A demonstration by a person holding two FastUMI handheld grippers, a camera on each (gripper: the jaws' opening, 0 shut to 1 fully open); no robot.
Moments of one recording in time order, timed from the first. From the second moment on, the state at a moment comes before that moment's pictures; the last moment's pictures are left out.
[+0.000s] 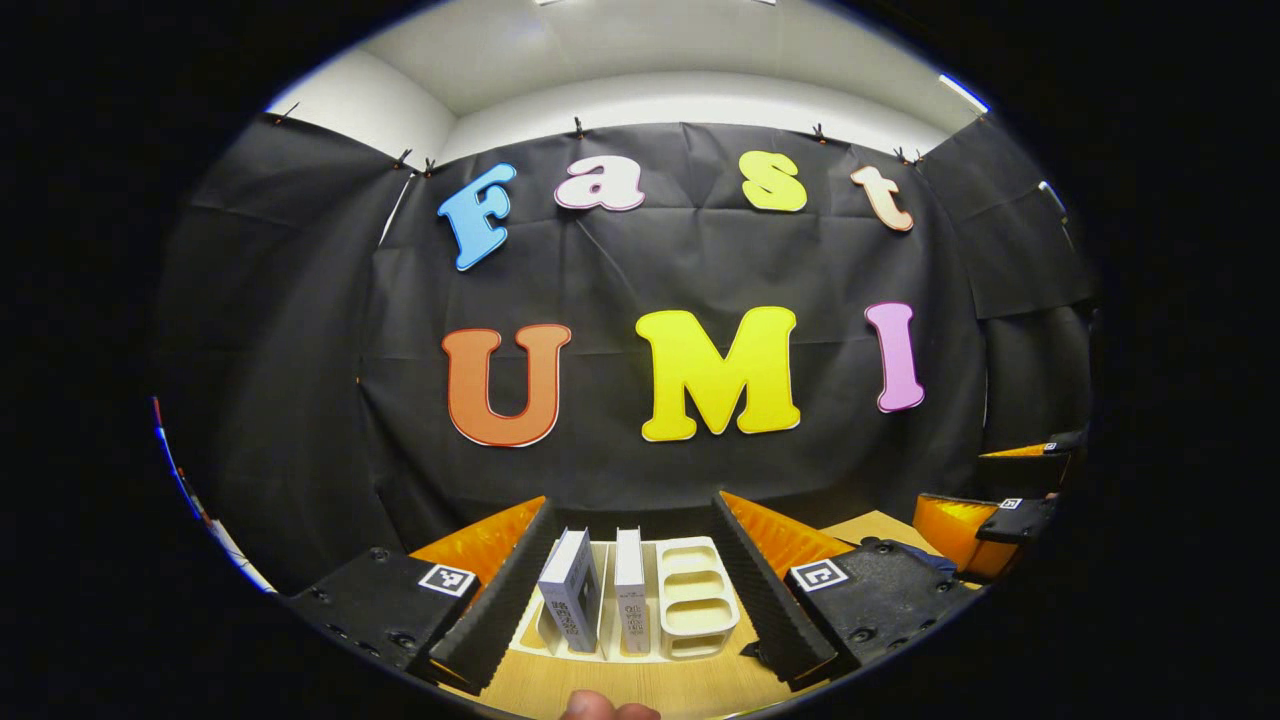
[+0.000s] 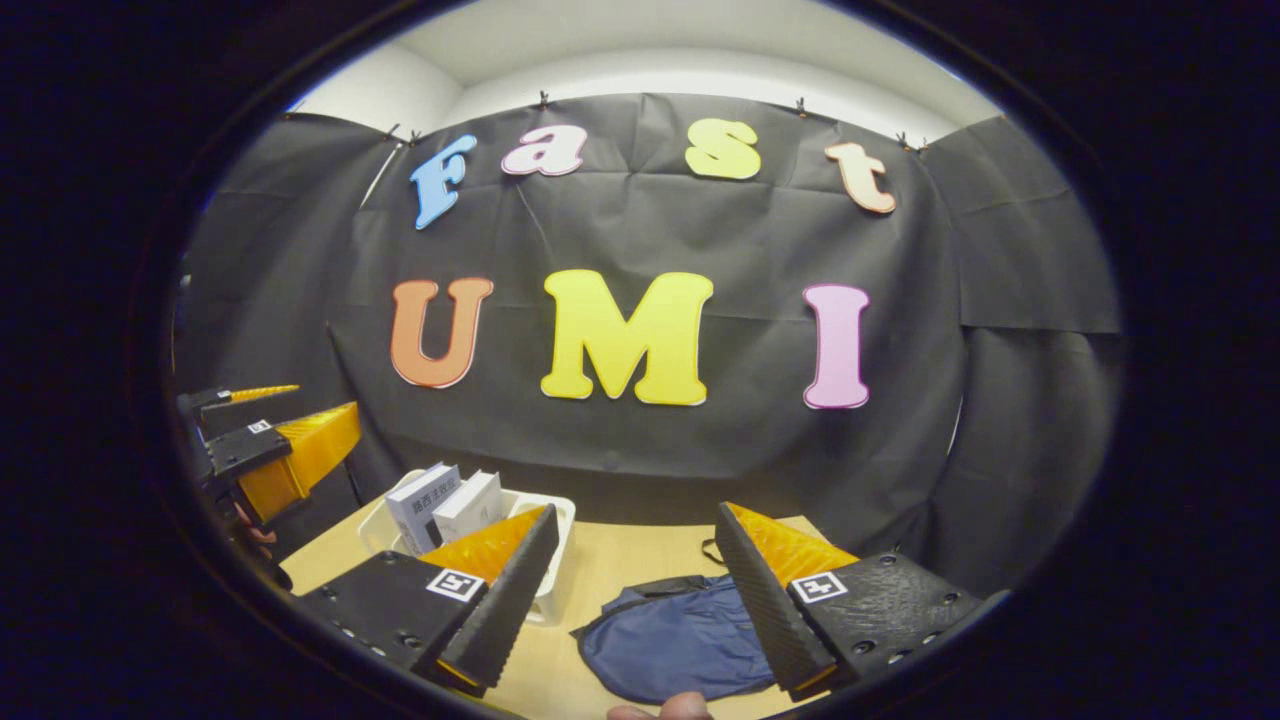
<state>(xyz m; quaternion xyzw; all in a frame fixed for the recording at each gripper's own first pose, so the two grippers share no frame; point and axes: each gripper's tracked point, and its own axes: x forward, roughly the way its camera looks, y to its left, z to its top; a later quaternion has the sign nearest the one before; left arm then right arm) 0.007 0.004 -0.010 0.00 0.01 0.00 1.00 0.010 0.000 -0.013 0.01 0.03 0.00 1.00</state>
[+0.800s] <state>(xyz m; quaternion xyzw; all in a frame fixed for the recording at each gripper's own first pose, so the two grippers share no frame) 0.011 0.013 -0.035 -0.03 0.04 0.01 1.00 0.030 0.004 -0.111 -0.06 0.18 0.02 0.98</state>
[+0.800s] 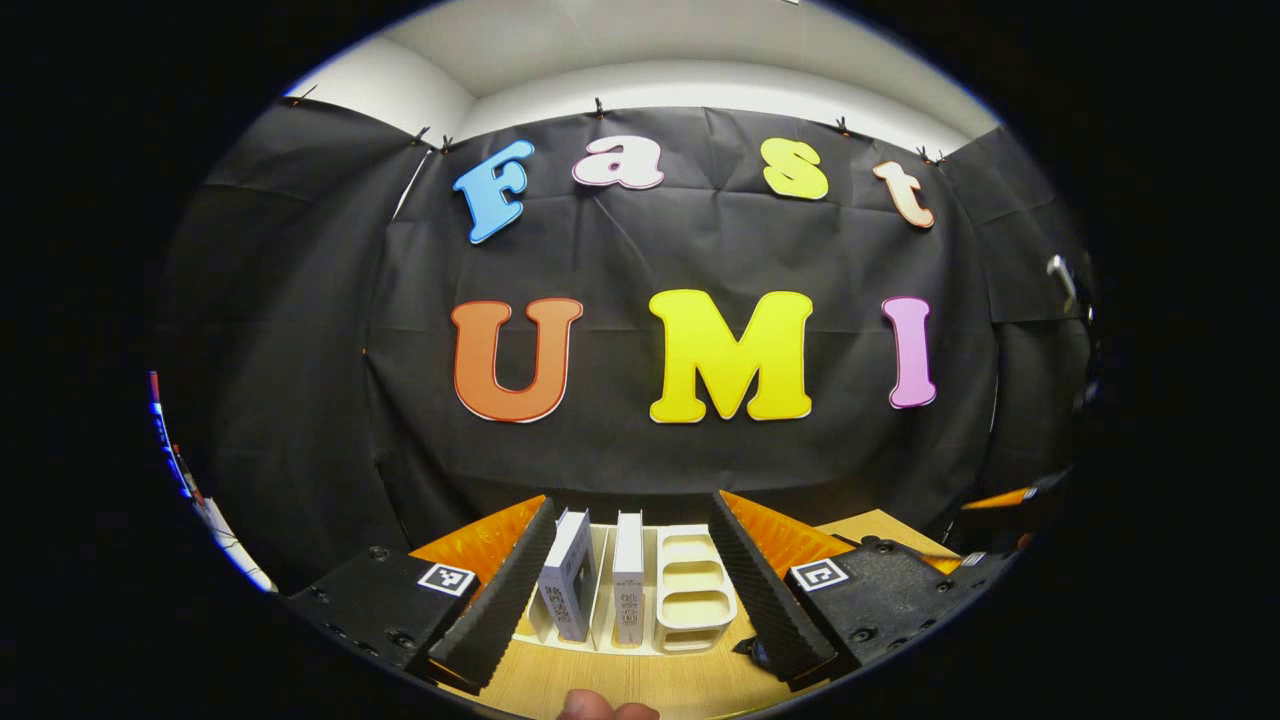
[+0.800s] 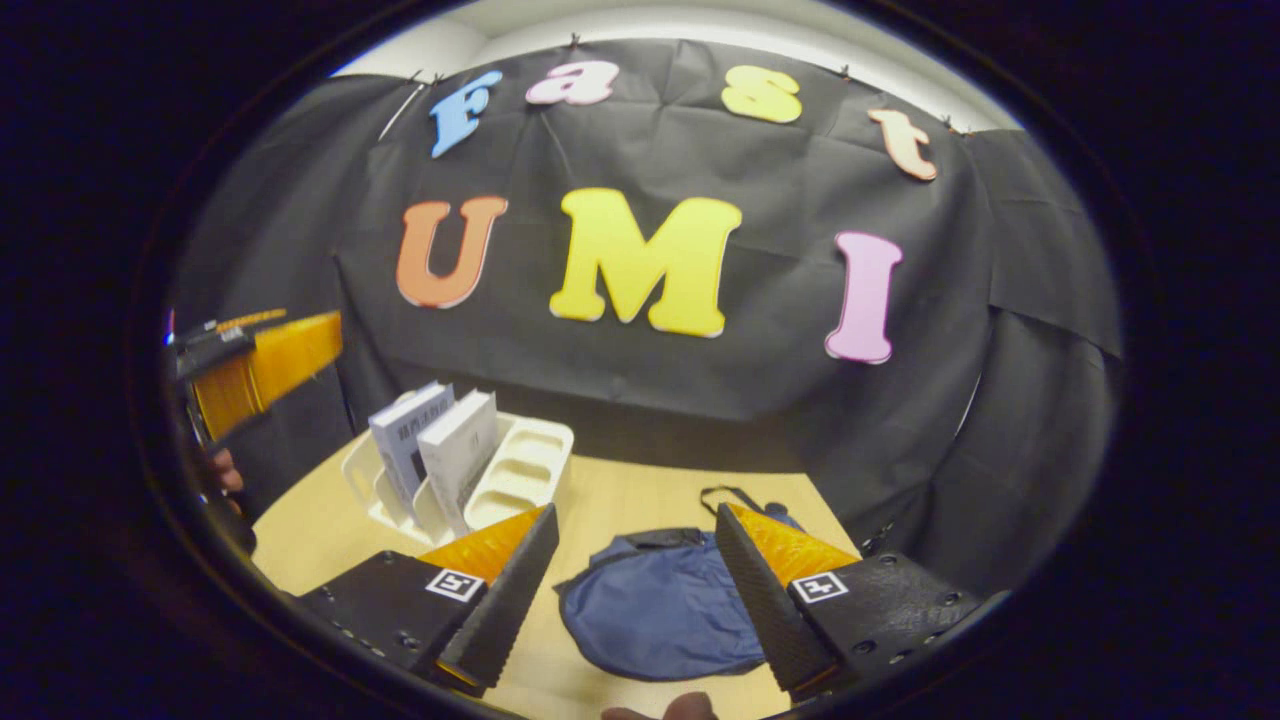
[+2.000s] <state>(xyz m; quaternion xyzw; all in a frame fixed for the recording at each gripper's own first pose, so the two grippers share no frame) -0.007 0.078 -0.080 -0.02 0.10 0.08 0.99 0.106 0.040 -0.385 -0.28 0.44 -0.07 0.85</state>
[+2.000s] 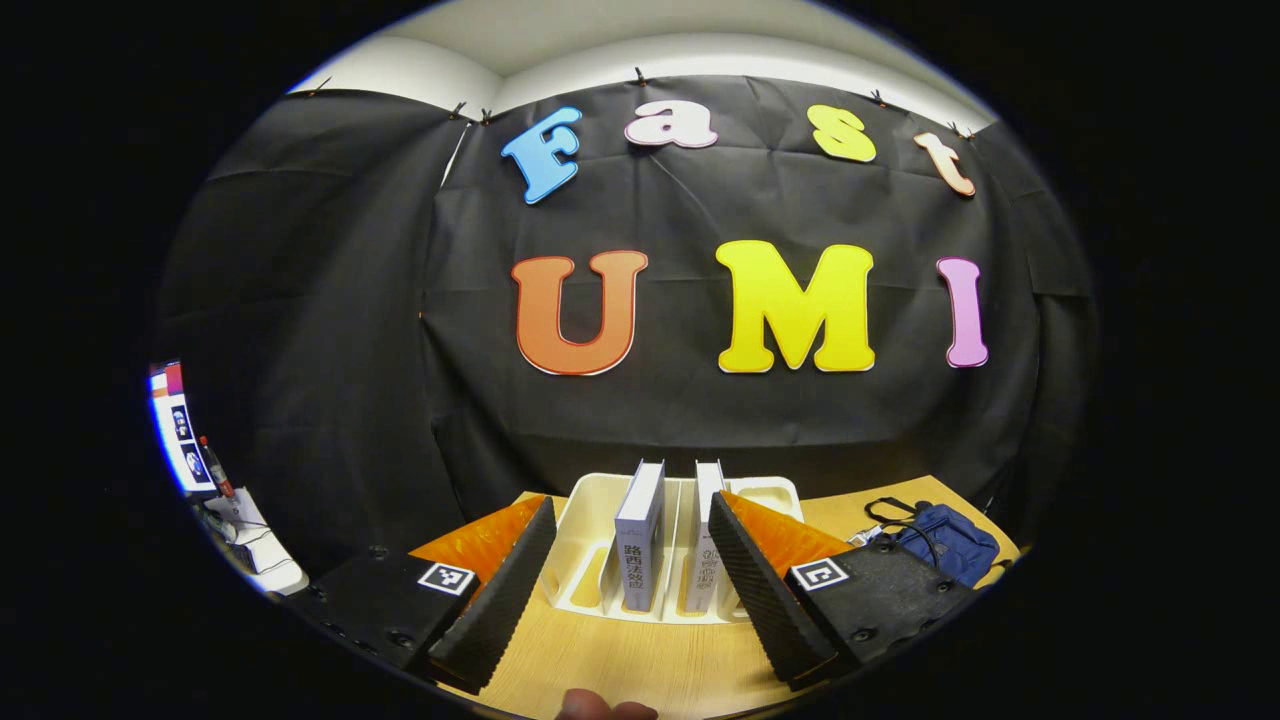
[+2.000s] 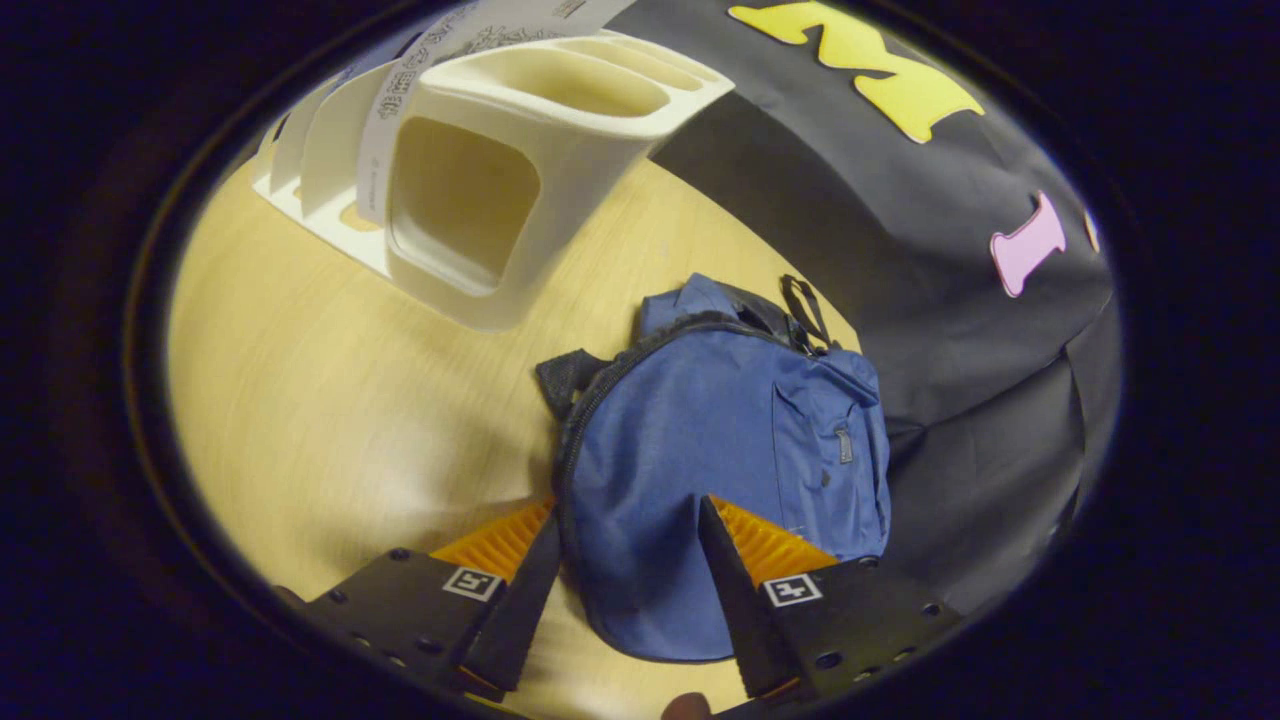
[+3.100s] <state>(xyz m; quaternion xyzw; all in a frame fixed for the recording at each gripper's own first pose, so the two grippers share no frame) 0.006 0.063 -0.084 -0.04 0.11 0.05 0.99 0.112 -0.022 -0.369 -0.28 0.45 -0.05 0.85</state>
